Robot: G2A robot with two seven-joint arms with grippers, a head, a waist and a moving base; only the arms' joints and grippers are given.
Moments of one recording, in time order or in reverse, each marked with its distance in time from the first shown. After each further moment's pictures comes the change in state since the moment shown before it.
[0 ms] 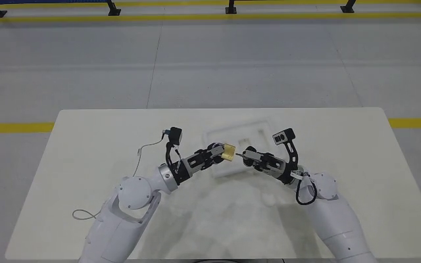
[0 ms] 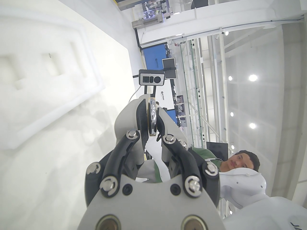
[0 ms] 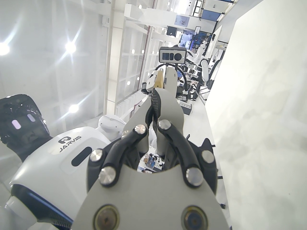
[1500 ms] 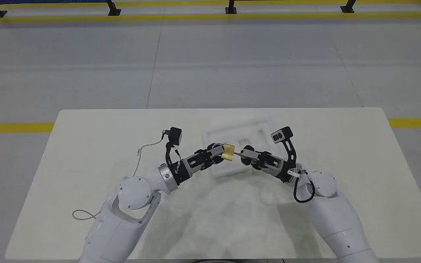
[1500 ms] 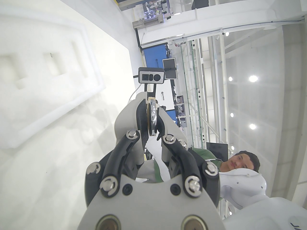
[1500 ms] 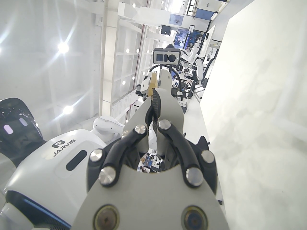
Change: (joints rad) left arm 0.000 0.000 0.000 0.000 0.000 0.000 0.000; right arm 0.025 0.013 -0.024 0.003 -0.034 0.017 -0.029
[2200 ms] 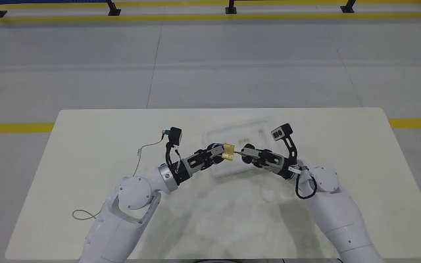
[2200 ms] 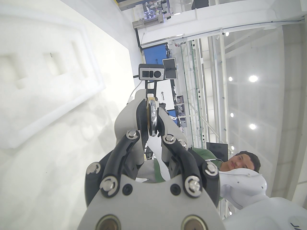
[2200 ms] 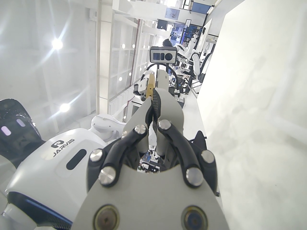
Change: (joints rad) left arm 0.000 0.000 0.000 0.000 0.000 0.000 0.000; right arm 0.038 0.010 0.003 0.023 -0.006 0.027 0.034
